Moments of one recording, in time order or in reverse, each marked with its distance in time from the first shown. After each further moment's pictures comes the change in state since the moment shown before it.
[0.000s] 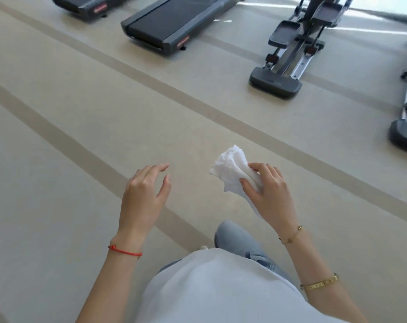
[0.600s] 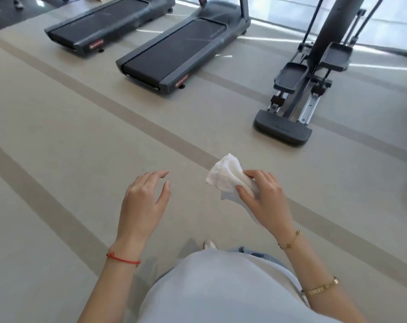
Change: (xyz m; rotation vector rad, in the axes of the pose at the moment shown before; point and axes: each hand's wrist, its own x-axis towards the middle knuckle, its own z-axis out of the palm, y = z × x) left_hand 0.438 -0.020 0.085 0.017 0.054 0.042; right_hand 0.445 0.053 0.061 0.044 -0.022 -0.033
